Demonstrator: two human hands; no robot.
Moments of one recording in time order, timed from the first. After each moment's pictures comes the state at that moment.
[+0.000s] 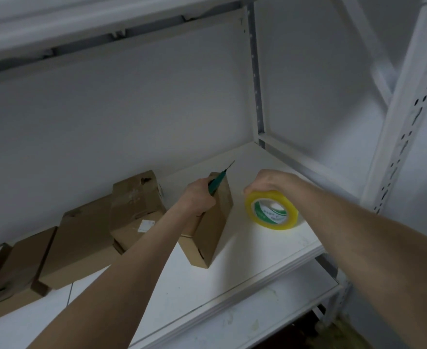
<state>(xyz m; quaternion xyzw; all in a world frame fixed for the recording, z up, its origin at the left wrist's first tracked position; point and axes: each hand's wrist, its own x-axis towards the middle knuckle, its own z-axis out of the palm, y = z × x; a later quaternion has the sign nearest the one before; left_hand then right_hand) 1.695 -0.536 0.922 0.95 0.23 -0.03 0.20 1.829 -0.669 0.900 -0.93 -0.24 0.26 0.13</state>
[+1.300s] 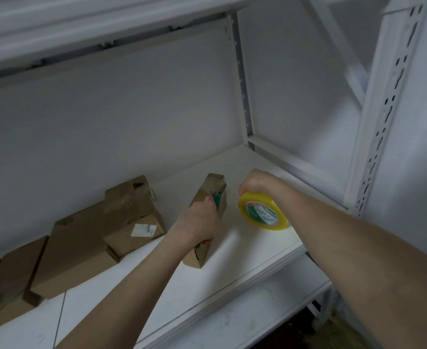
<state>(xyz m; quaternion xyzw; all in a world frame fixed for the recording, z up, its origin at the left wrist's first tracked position) 1.654 -0.588 0.919 0.97 0.22 -0.08 0.09 1.832 -0.662 0.884 -0.93 -0.19 0.24 0.22</state>
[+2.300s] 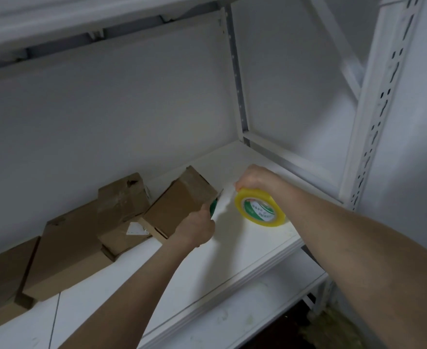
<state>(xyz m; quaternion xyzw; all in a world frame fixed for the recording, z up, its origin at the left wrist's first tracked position) 1.664 -0.561 0.870 0.95 0.23 -0.10 0.16 1.836 -0.667 0.877 -0.93 -0.18 0.21 0.23</state>
